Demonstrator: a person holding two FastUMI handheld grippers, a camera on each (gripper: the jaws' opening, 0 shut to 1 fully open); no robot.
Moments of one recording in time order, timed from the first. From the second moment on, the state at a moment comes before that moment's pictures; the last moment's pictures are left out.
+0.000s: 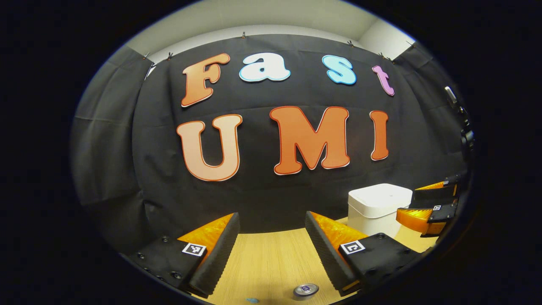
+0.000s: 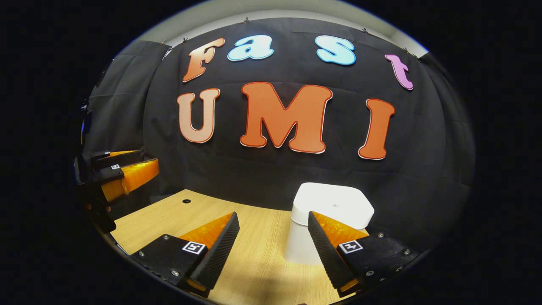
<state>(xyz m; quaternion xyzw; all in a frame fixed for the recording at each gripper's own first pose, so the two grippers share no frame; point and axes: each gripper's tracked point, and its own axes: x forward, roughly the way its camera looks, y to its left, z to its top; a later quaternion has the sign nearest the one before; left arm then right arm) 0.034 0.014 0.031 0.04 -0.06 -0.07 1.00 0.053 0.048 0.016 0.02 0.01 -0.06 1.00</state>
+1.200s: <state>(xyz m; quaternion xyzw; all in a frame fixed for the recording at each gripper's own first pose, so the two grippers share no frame) 0.055 0.031 0.052 0.00 -0.06 -0.06 1.00 0.092 0.026 0.054 0.04 0.00 -0.10 0.99</state>
